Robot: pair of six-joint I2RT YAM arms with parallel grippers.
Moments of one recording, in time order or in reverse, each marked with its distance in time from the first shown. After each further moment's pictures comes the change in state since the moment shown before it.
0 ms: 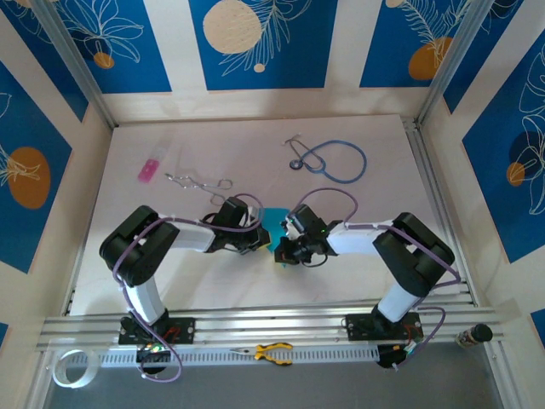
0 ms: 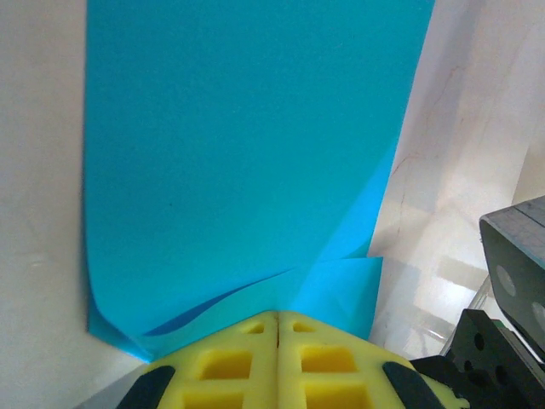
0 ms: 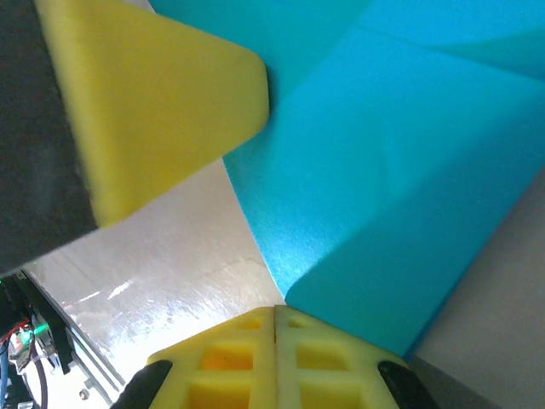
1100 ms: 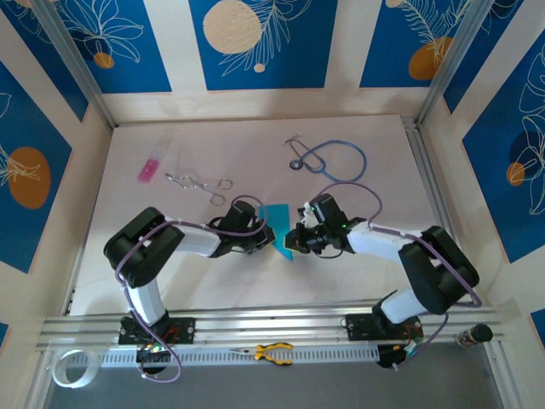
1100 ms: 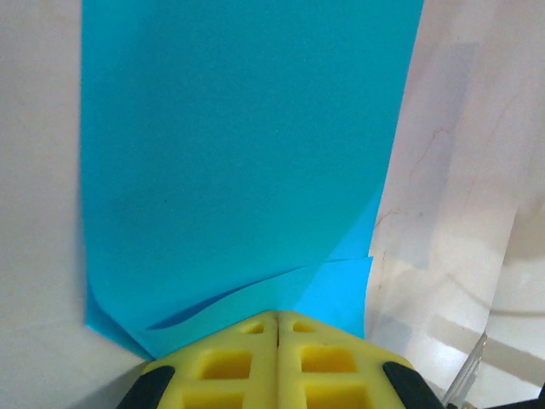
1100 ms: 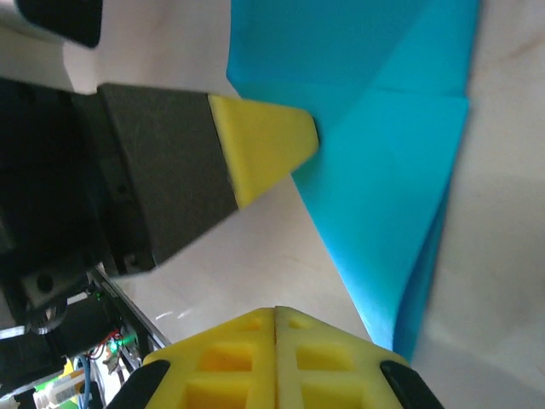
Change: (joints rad) left arm -0.075 0.012 -0.003 0.096 -0.180 -0.151; right arm -0.148 -0.146 -0.043 0.026 -0.094 0.046
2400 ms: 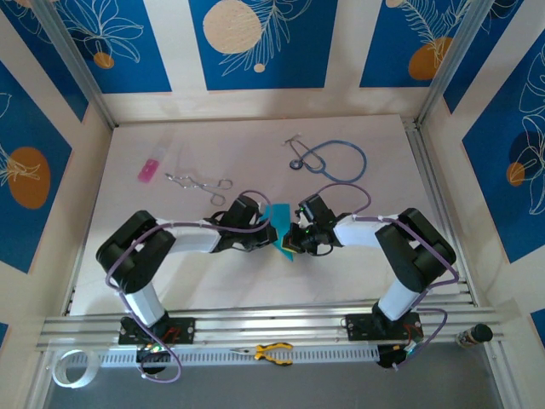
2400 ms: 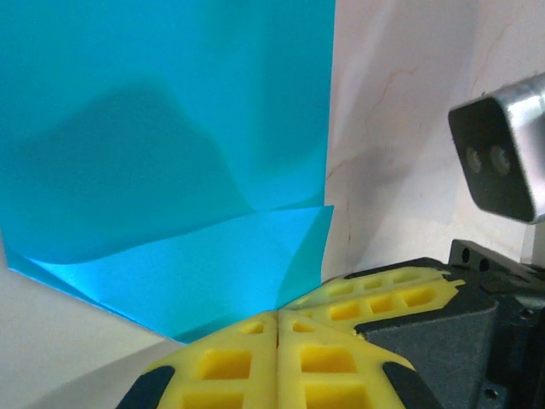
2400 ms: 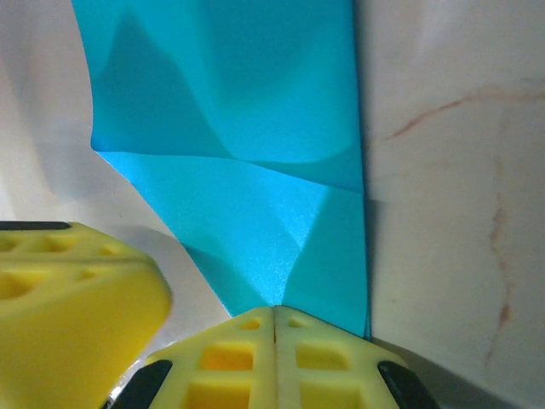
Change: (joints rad) left arm -0.018 -0.053 0.078 -0.187 0.041 0.169; right arm 0.024 0.168 0.066 -0.011 0.117 0.060
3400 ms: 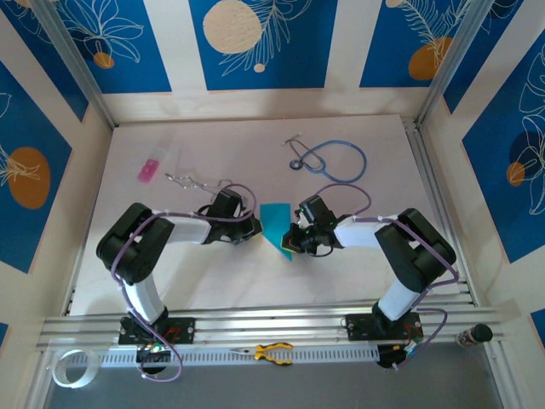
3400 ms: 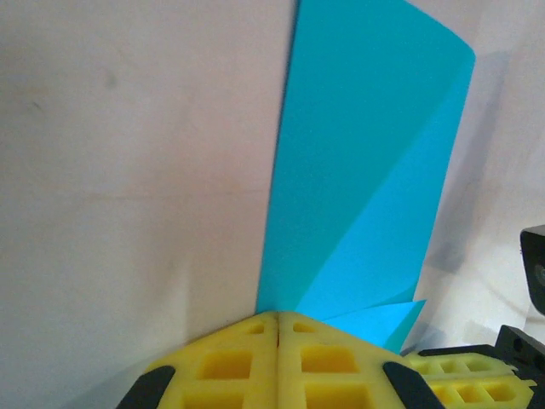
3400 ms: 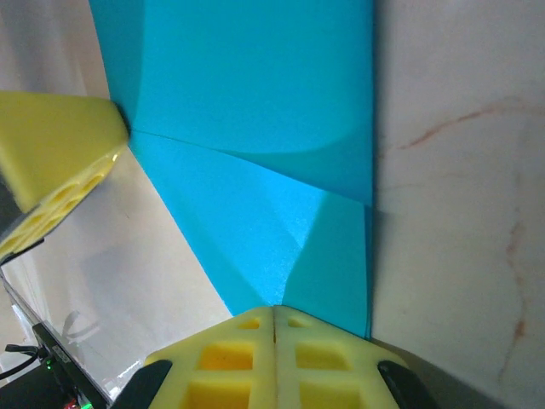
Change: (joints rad) left arm 0.188 0.037 -0.020 0.002 0.037 0.040; right arm 0.000 0.000 -0.021 0.045 -0.003 -0.012
